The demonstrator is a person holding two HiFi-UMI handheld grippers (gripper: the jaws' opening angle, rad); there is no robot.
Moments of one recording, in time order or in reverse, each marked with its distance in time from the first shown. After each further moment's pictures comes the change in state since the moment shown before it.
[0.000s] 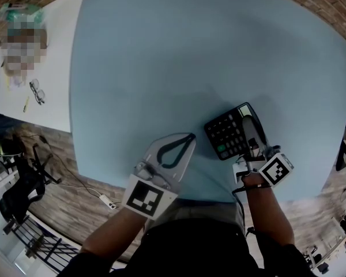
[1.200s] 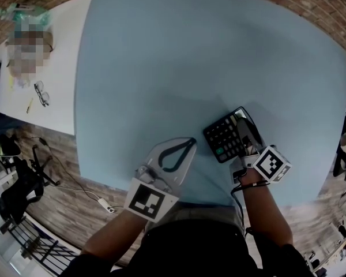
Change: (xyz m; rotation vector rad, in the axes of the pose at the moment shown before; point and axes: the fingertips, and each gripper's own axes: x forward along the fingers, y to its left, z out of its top) left arm -0.002 -0.005 0.014 0.035 -0.001 0.008; right arm 0.009 -0.020 -0.008 0.013 0.125 -0.192
